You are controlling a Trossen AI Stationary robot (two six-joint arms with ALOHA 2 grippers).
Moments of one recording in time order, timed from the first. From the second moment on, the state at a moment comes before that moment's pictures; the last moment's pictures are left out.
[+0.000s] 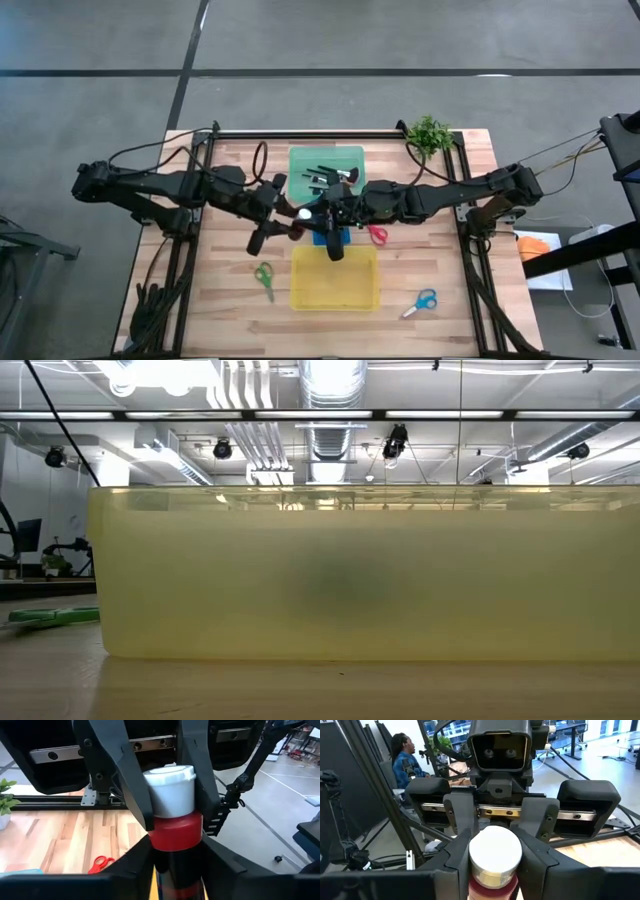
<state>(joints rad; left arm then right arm) -0.12 1.18 1.07 -0.17 0.18 -0.11 0.18 1.63 1.44 0.11 0.16 0.28</state>
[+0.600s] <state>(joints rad) -0.08 1.11 1.07 -0.09 0.17 -0.10 0.21 1.59 1.62 -0.10 0.23 0.25</state>
